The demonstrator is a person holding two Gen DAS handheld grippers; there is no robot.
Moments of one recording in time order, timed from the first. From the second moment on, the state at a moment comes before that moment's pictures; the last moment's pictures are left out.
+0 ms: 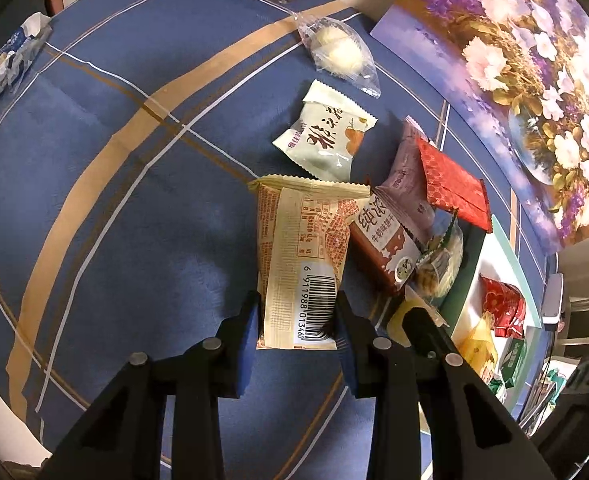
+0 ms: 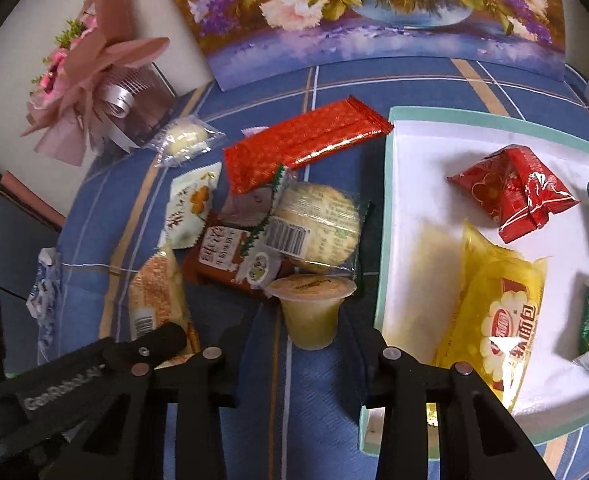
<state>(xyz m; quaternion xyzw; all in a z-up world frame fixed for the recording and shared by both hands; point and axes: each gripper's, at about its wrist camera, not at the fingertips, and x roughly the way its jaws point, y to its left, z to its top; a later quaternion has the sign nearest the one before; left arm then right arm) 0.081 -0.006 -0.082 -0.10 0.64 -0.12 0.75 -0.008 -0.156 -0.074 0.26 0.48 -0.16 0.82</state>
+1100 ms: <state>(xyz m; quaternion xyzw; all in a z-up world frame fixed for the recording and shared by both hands) 0.081 -0.005 -0.071 -0.11 0.62 -0.12 0.76 0.000 -0.161 -0.076 0.25 0.47 -0.16 0.83</state>
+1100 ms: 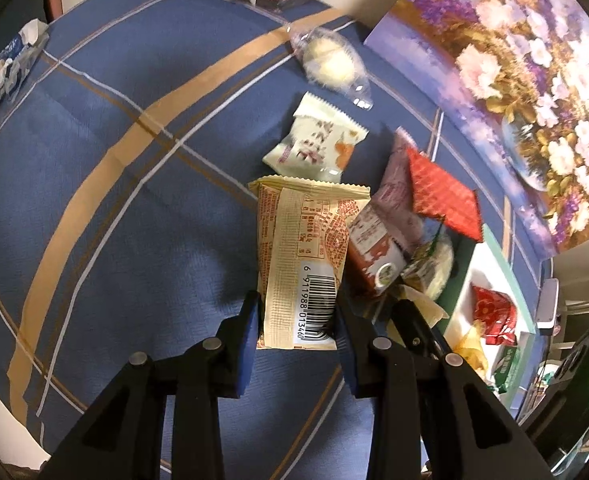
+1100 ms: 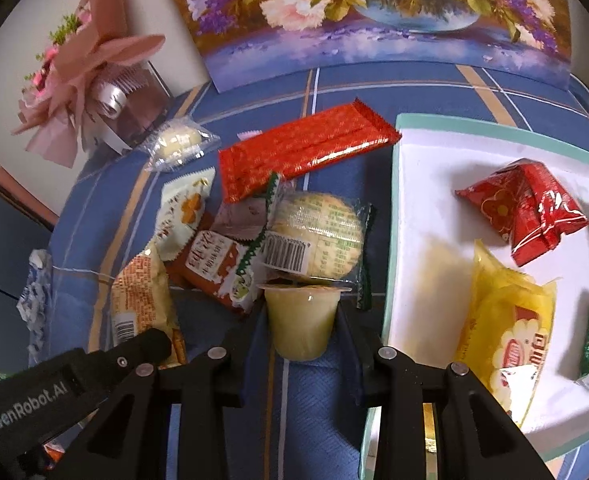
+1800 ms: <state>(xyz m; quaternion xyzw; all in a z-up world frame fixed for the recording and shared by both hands) 0.055 -0.038 -0.028 -0.09 0.57 -0.18 0.80 -0.046 -0.206 -0.024 0.31 0.39 -0.20 0.84</state>
